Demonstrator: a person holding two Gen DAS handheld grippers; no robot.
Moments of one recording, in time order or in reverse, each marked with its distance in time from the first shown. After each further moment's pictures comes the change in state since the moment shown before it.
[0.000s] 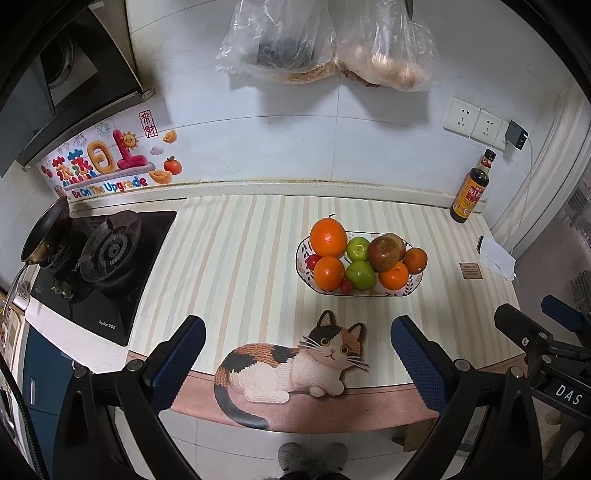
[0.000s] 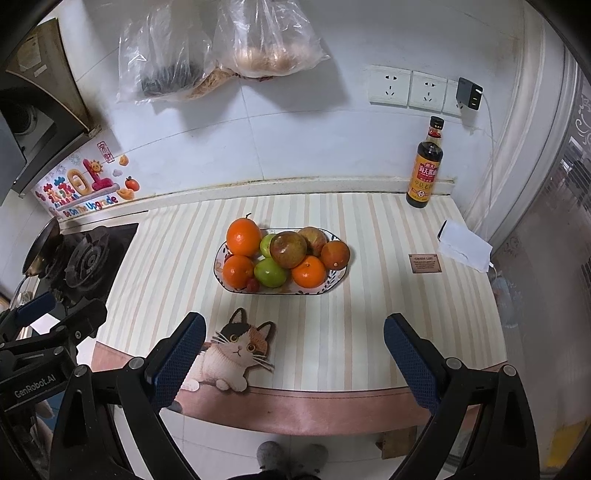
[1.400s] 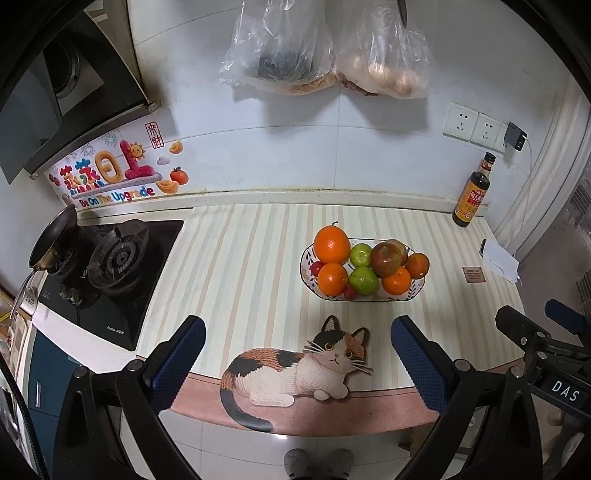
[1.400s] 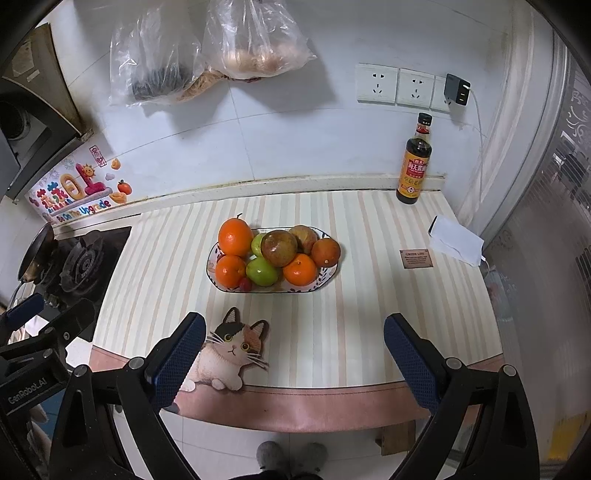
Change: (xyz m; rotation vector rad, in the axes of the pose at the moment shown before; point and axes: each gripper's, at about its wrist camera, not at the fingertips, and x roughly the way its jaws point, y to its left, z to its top) left arm -0.013 -0.004 -0.004 0.008 -0.038 0.027; right arm -0.007 -0.005 -0.006 0.031 -0.002 -0.031
